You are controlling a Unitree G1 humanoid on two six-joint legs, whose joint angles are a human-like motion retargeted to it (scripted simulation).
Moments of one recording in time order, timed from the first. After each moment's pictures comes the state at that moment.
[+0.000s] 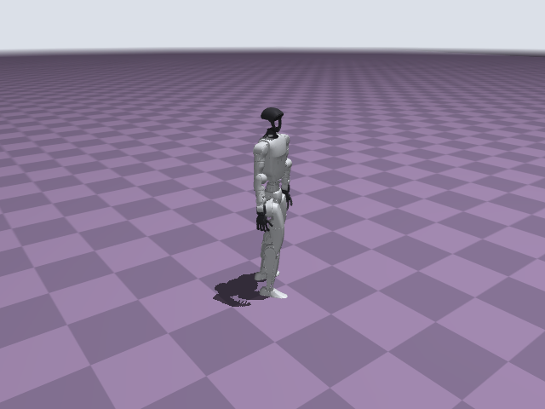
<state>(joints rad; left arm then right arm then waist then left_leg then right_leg) 0.02 0.12 -0.03 1.62 -0.22 0.01 -0.18 -0.02 -0.22 -0.08 1.36 -0.30 0.09 0.20 -0.32 0.07 -0.01 0.17 0.14 0.66 0.06 -0.23 -0.12 -0.06 0.02 -0.03 0.11 0.01 0.01</state>
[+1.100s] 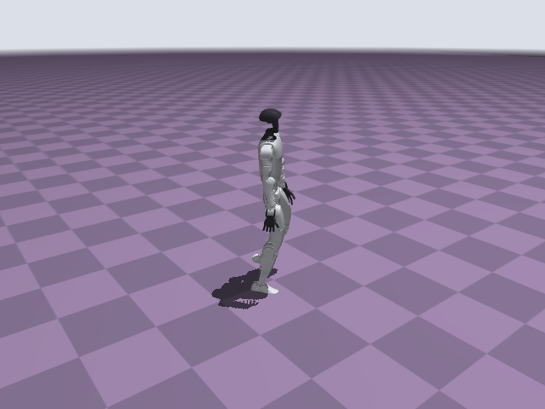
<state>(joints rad) -0.07 0.10 -0.16 1.50 -0.21 -0.10 0.11 -0.04 -0.21 -0.07 1.45 -0.27 0.20 0.25 -0.13 -0.02 0.01 -0.16 0.29 0.39 0.83 0.15 -0.01 0.07 -0.10 -0.19 0.21 -0.17 -0.05</state>
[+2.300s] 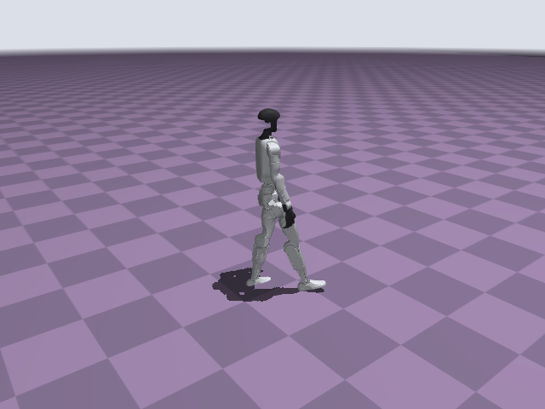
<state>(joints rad) -0.26 0.15 -0.22 1.63 -0.08 0.07 -0.18 -0.07 -0.12 0.08 1.27 -0.39 0.06 0.17 -0.01 -0.03 0.09 0.18 -0.05 0.27 0.14 -0.30 -0.02 -0.30 -0.12 -0.31 0.01 0.06 0.01</state>
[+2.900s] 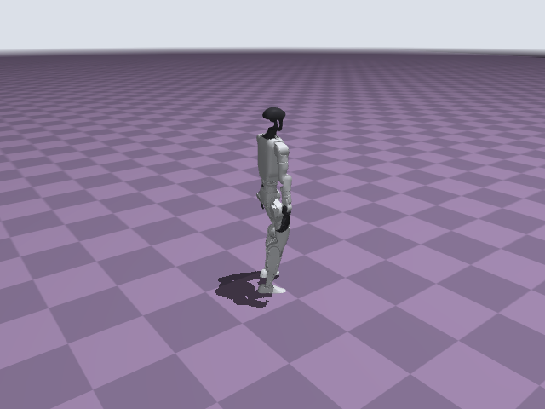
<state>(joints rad) -0.11 0.09 -0.16 1.53 -0.14 0.06 -0.05 -0.02 -0.21 0.06 1.52 -0.41 0.13 0.16 -0.01 -0.04 0.04 -0.27 0.09 0.46 0.64 -0.07 -0.06 0.05 -0.09 -0.40 0.11 -0.07 -0.04</state>
